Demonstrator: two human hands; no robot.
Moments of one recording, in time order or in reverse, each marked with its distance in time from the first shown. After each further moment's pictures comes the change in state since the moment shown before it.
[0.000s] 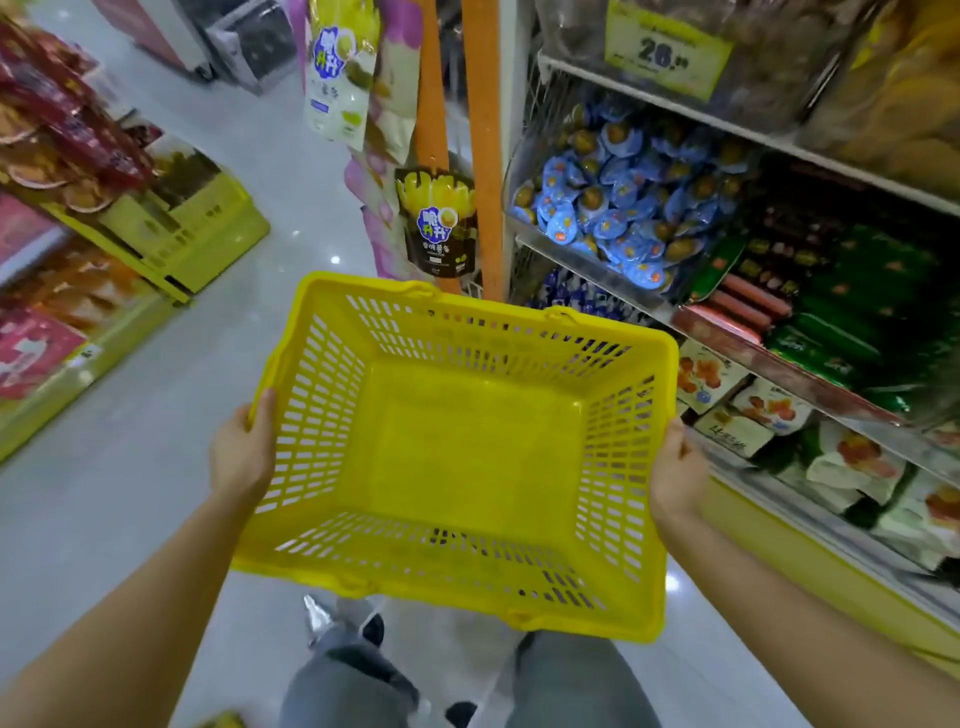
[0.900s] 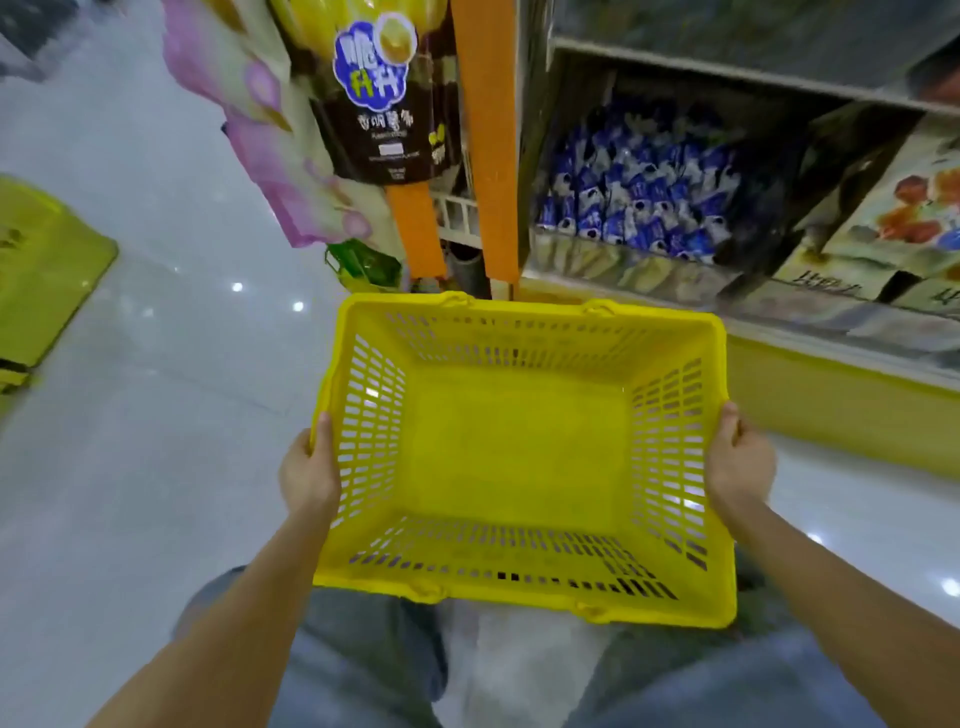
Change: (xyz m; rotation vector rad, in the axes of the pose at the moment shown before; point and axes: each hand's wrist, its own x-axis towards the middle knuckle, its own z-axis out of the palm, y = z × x) left_hand 0.190 -0.150 0.242 -0.052 -0.257 0.070; right_hand 0.072 0.199 0.211 -0.256 0.319 0.031
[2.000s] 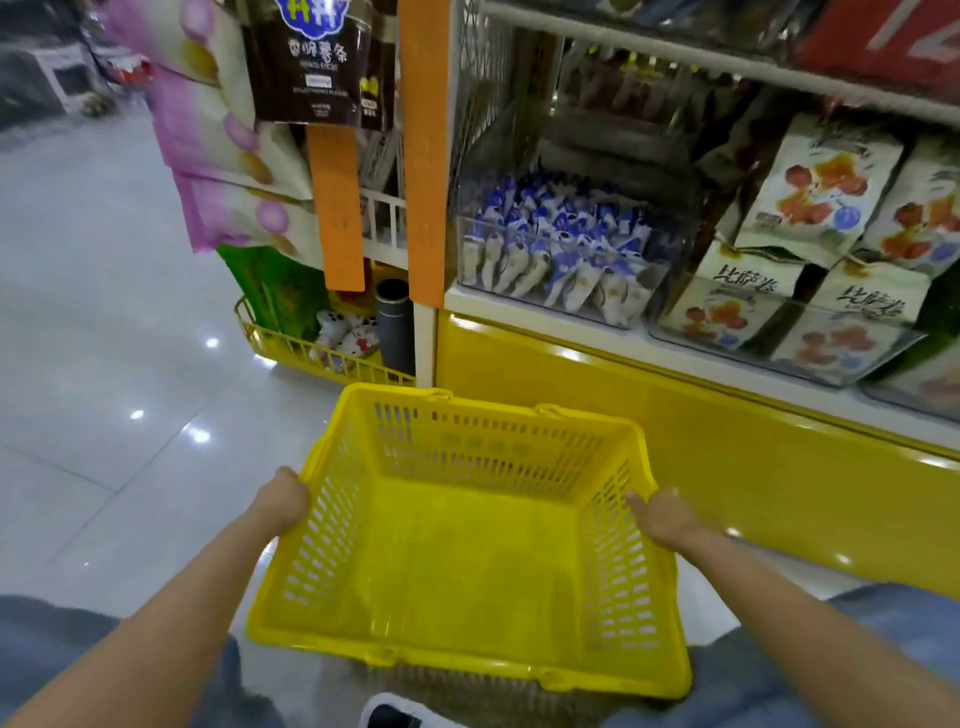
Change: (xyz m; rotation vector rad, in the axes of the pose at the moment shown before) left_hand 0.053 -0.082 0.167 0.437 -0.377 0.166; right_hand 0.071 0.098 0.078 -0.500 -0.391 -0.077
